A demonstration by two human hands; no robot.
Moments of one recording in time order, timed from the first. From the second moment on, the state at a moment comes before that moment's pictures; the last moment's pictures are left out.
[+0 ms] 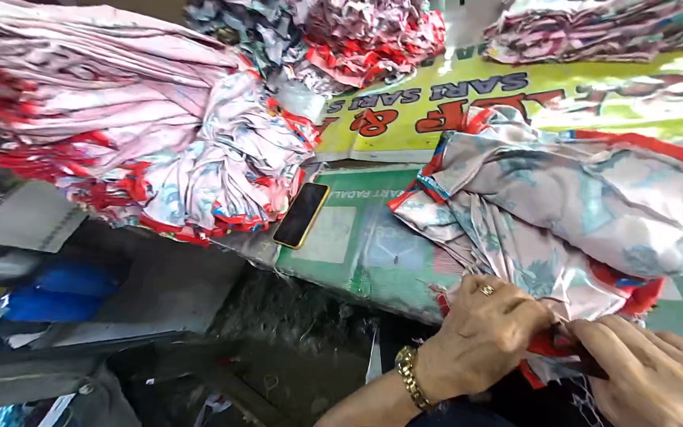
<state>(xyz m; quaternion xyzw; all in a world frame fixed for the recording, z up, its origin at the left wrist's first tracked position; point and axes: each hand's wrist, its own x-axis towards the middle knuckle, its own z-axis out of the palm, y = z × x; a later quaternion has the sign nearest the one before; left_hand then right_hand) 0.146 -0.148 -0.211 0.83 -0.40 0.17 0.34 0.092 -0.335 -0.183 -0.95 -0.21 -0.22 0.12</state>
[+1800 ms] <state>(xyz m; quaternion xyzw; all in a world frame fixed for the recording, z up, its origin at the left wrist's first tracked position) 0.136 -0.170 -0.186 0.66 -0.27 0.02 0.71 0.114 -0.339 -0.186 -0.77 -0.14 -0.24 0.58</state>
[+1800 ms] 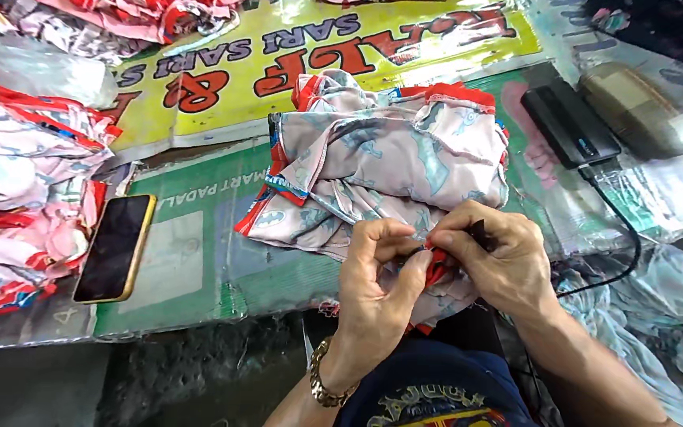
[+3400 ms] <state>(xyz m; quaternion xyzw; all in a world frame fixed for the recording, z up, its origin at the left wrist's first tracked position) 0.145 -0.185 -0.189 0.75 -0.39 0.14 0.52 0.115 -0.357 -0.181 -0.79 -0.15 -0.25 0.53</state>
